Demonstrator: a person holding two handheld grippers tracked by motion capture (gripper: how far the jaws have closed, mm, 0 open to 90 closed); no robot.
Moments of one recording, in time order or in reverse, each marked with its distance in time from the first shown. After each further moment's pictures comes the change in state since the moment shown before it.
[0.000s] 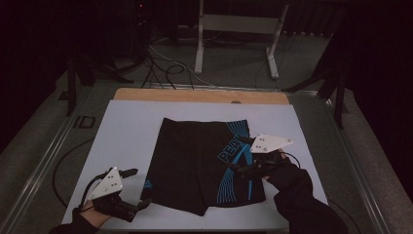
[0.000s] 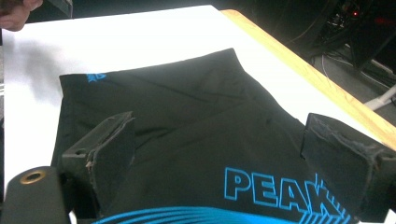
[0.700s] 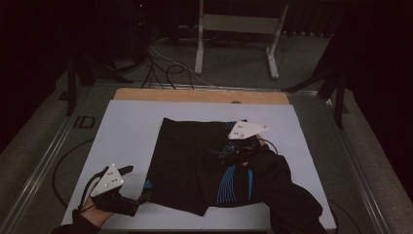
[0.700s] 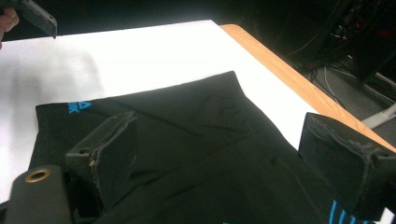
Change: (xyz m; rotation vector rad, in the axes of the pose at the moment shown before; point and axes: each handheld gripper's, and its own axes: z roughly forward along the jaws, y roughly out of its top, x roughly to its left) left arm 0.000 0.002 0.003 0.039 0.091 -0.048; right arm -0.006 0.028 0.052 -0.025 0.008 -0.012
